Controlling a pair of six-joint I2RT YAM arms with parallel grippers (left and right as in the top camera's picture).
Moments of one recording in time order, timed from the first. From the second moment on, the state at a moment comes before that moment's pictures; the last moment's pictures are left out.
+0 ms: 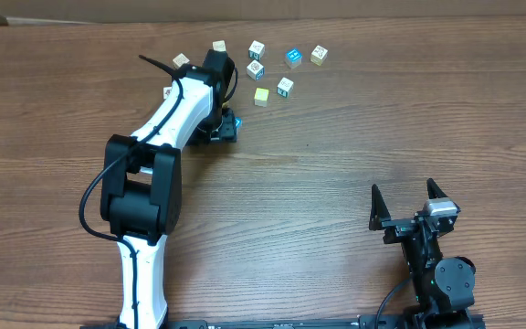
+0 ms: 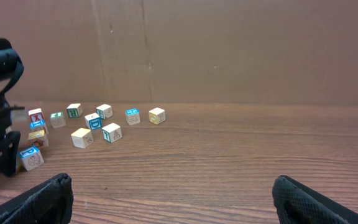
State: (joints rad) left arm -0.27 2.25 1.76 -1.04 -0.09 -0.39; right arm 0.18 0.02 0.02 -0.02 0.06 0.04
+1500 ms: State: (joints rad) left arm -0.27 2.25 1.71 -0.86 -0.08 -0.30; right arm 0.18 0.02 0.02 -0.02 0.06 0.04
